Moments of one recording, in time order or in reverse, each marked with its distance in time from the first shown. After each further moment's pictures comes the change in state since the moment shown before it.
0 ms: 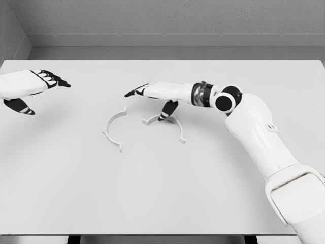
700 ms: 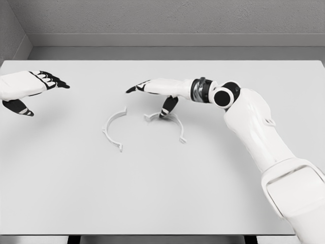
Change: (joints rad) left arm 0.006 0.008 0.000 -0.002 0.008 0.000 0.000; right arm -0.049 0.024 -0.022 0.094 0.021 0.000 0.000
